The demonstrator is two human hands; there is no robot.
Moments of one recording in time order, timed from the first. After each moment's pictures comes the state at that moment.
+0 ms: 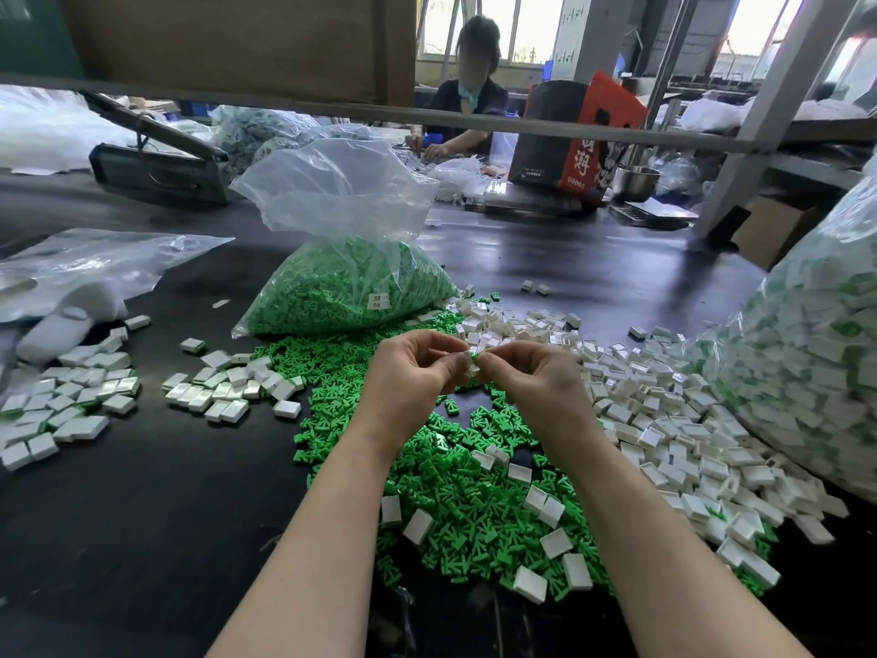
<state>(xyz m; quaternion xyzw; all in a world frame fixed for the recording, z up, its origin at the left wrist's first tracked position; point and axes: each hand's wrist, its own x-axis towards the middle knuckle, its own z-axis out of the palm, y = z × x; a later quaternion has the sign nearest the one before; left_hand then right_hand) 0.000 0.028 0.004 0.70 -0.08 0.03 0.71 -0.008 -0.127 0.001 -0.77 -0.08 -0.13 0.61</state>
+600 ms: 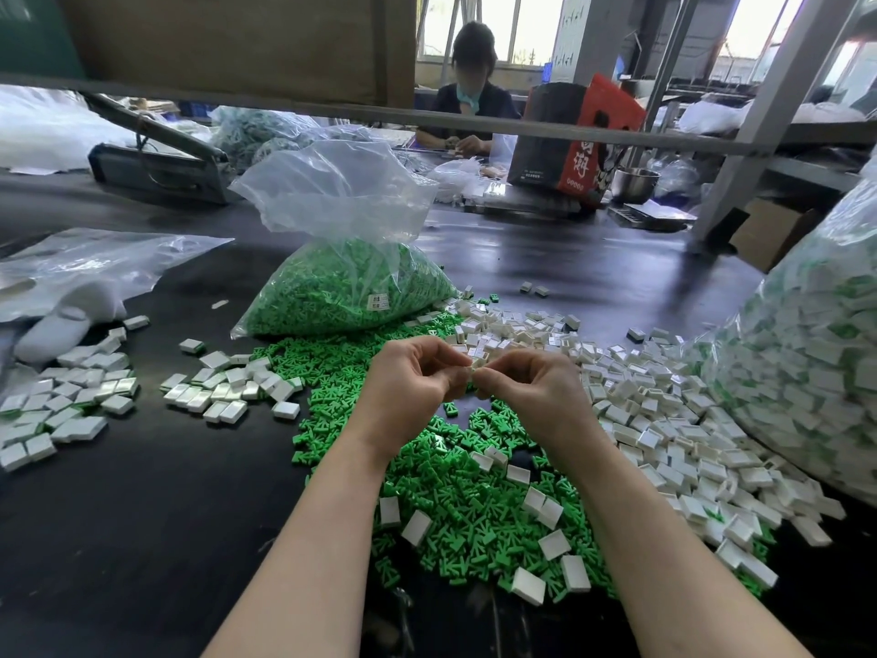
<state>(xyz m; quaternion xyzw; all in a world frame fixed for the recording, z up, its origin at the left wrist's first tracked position) -0.003 0.032 0.005 0.75 -0.12 0.03 0.65 -0.008 -0.133 -0.003 -0.80 -0.10 -0.09 0.58</state>
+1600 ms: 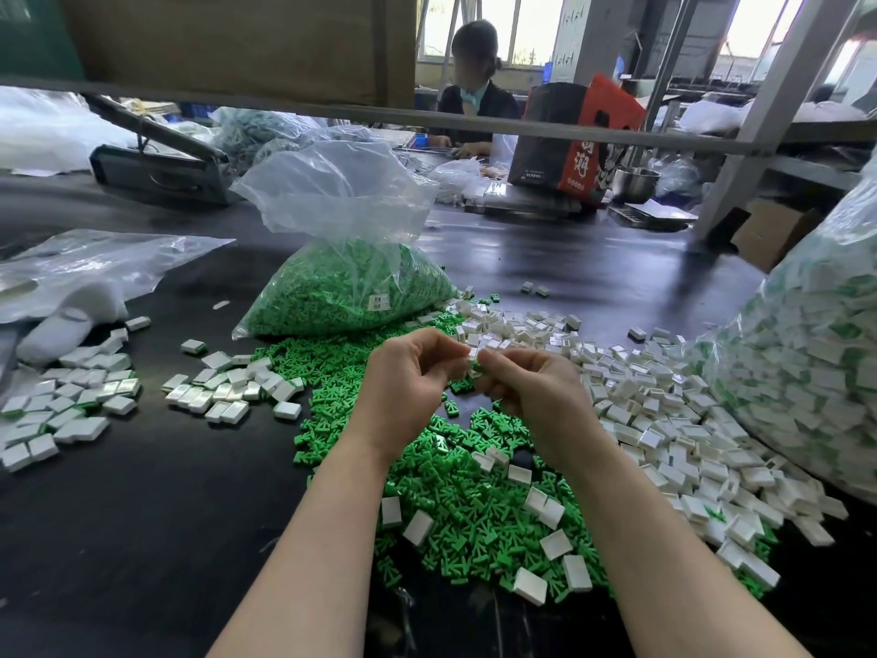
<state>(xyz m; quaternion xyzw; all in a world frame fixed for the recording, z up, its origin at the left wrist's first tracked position) 0.001 0.032 0.001 0.77 -0.14 0.11 0.61 -0.007 -0.127 0.000 -0.70 -0.03 -0.03 0.72</state>
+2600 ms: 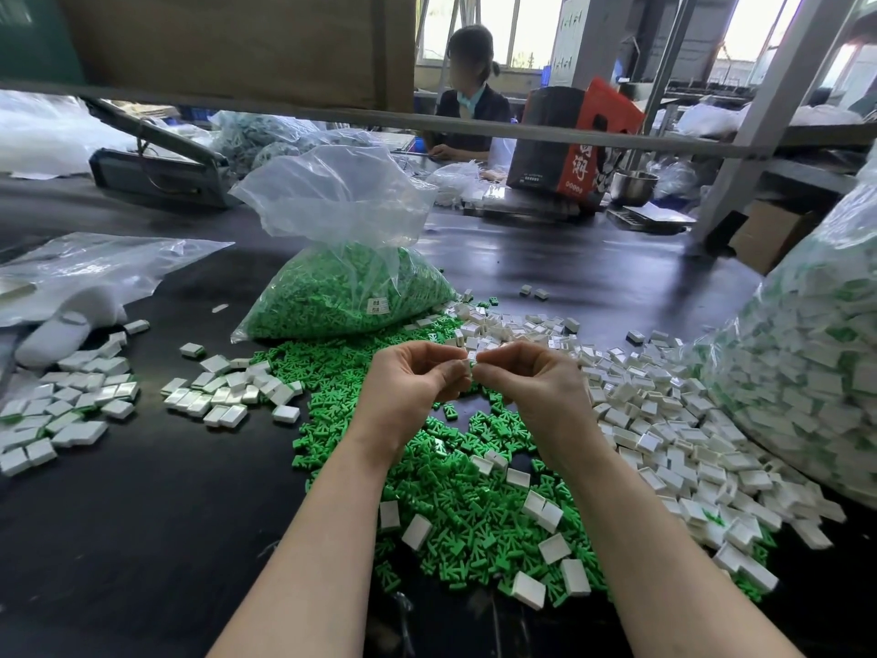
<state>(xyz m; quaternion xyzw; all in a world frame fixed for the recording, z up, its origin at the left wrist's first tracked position) -0.001 0.028 0.004 0.63 -0.06 -0.01 0.77 -0.011 -0.125 0.004 -0.71 -0.06 -0.10 0.69</state>
